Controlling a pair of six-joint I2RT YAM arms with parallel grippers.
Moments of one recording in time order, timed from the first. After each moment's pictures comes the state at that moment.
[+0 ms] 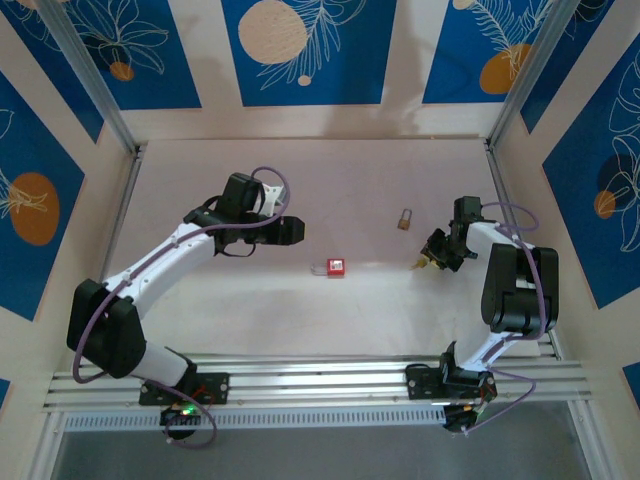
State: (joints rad) left arm -0.51 1.45 1.14 -0.52 0.42 -0.39; right arm -0.14 1.63 0.88 -0.54 -0.26 0.55
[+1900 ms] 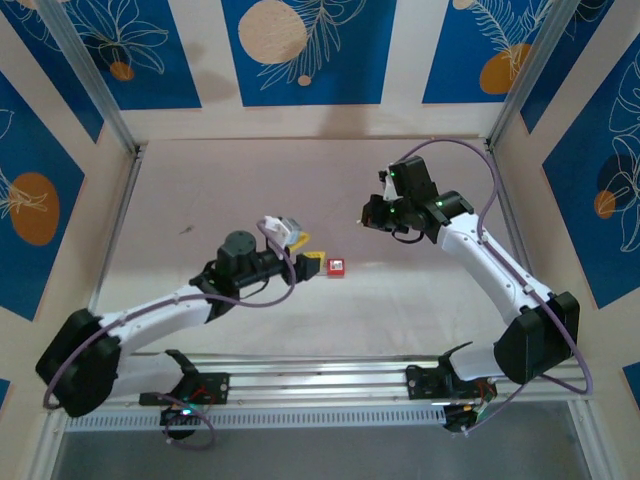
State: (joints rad) left arm -0.74 1.25 0.56 0.47 0.32 -0.16; right arm 0.43 1.37 1.26 -0.76 -0.23 0.56
